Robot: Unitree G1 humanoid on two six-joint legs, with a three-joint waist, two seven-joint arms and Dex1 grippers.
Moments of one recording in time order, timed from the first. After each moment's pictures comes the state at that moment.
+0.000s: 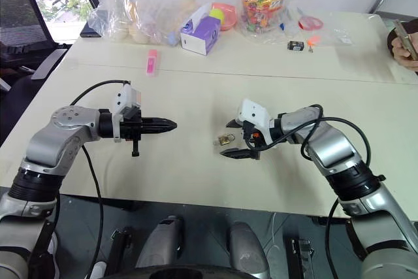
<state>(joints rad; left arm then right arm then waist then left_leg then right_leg) -0.48 0.68 -0.09 -0.06 -0.43 0.49 -1.15 -0.61 -0.75 0.37 -0.01 0.29 0.50 1.13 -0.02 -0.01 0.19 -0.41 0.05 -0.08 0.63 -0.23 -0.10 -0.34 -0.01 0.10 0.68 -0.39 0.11</state>
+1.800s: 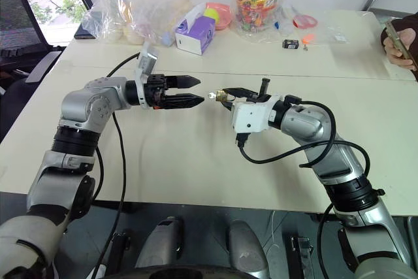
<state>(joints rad) -0.87 0.43 -0.07 0.33 -0.52 0.65 -1.22 -0.47 -0.69 0.18 -0.24 -0.22 -0.11 0.73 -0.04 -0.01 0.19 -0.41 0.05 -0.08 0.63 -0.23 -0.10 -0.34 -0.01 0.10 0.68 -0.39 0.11</state>
